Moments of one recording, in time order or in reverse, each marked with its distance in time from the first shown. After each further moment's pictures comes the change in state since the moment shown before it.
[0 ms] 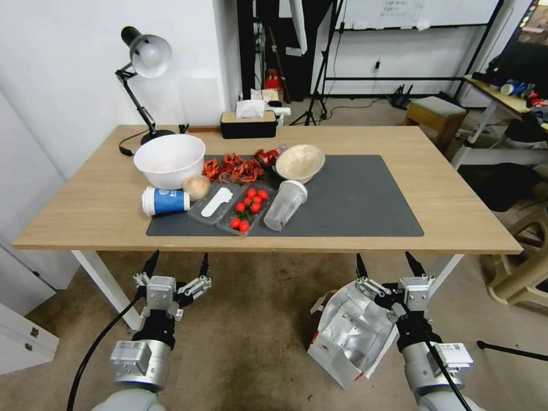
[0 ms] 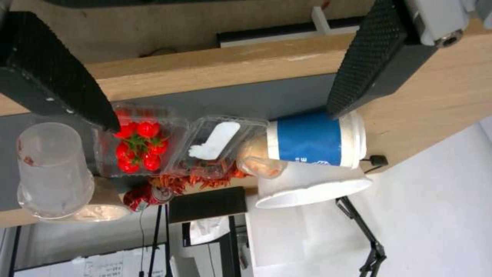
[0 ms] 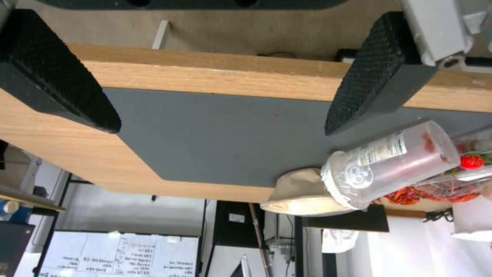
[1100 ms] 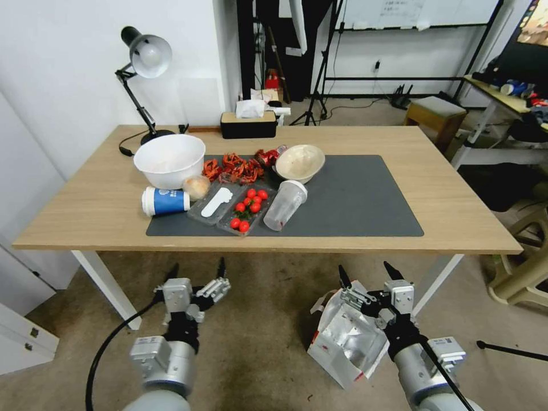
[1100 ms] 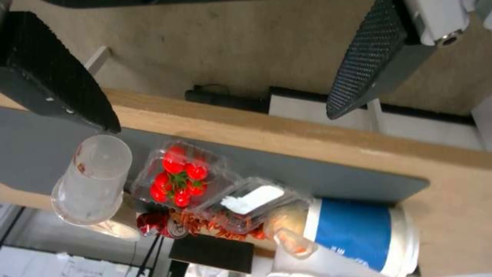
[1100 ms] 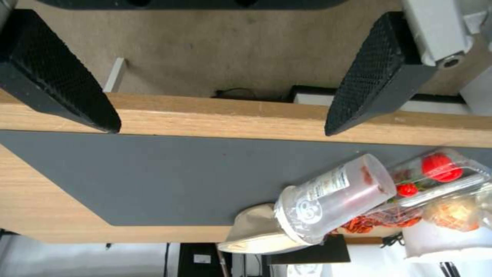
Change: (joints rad) left arm -0.006 0.099 0.270 -0.032 -0.255 0.105 -0.341; right arm -0.016 0.000 -0.023 0.045 0.070 -0.161 -0.086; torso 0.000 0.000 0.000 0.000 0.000
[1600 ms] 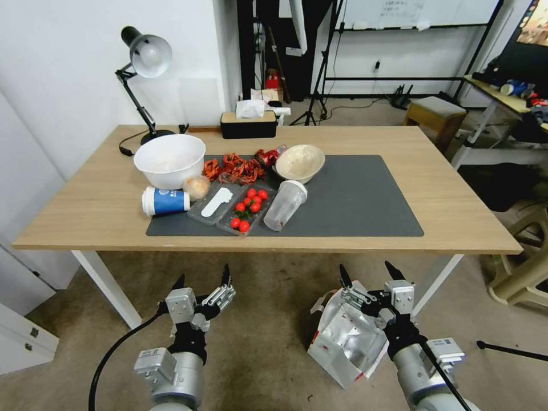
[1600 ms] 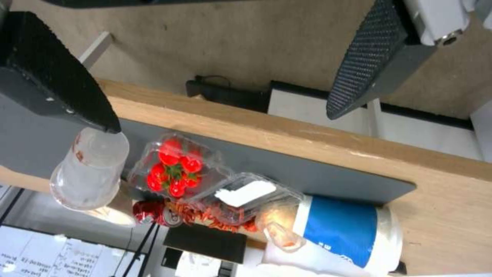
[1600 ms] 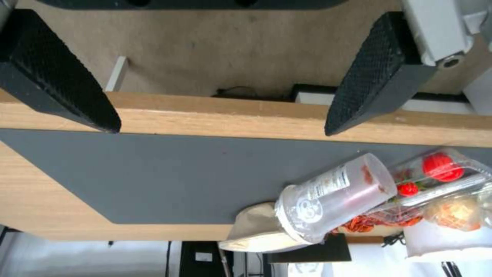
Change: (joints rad) left arm 0.029 -0.004 -0.002 0.005 -0.014 -0.075 0.000; right arm -0.005 0.011 -0.004 0.000 -0.016 0.010 -0.001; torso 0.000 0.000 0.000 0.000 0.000
